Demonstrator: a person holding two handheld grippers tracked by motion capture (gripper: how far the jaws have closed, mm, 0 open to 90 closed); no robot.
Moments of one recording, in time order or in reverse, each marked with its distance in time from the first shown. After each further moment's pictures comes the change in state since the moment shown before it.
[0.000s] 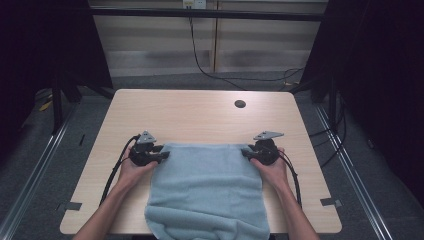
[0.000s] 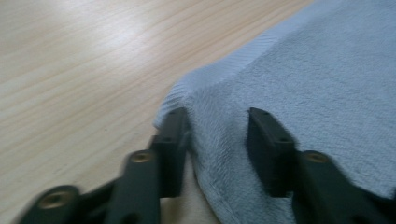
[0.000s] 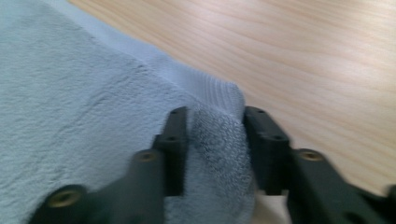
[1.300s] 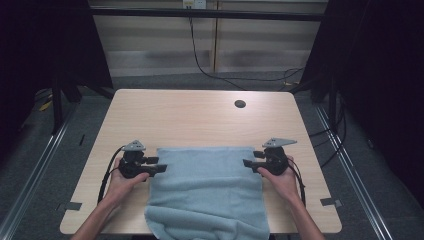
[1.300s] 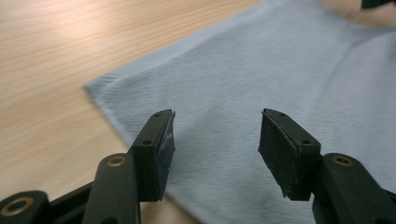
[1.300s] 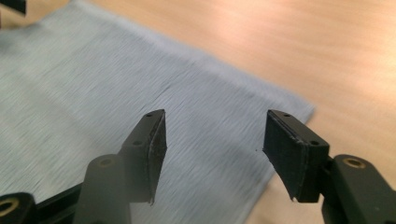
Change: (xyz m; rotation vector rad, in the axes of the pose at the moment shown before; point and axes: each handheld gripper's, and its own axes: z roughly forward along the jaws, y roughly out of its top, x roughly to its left) left arm -0.014 -0.013 -0.043 -0.003 -0.111 -0.134; right arm 0.013 -0.006 -0.044 -0.036 0.089 0.027
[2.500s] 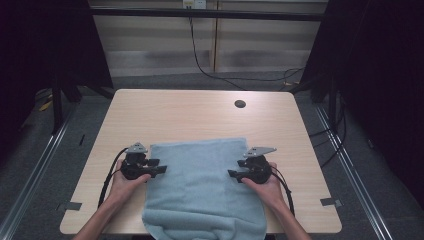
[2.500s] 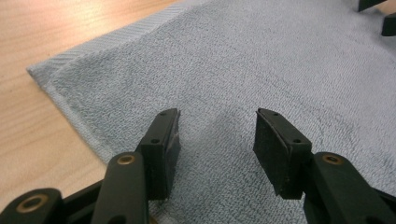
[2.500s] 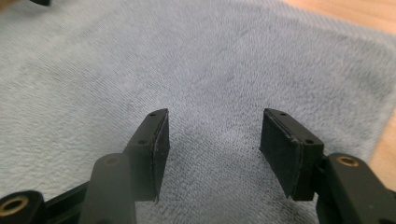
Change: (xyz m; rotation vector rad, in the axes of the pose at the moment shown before) left arm -0.005 -0.012 0.010 0.020 0.016 0.027; right arm 0.047 -0.012 0.027 0.068 0.050 -0.071
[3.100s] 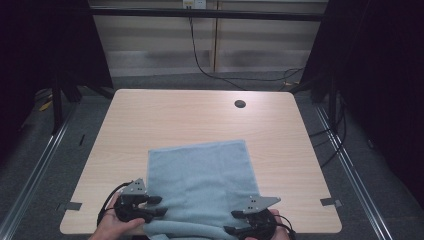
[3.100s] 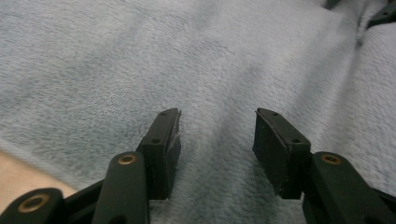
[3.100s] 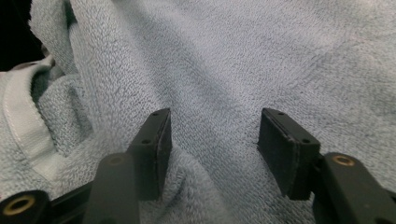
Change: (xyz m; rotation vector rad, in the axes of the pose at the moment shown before) left arm -0.075 -0.047 -0.041 0.089 -0.168 0.117; right arm 0.103 -0.068 -0.064 0.052 0.229 -0.088
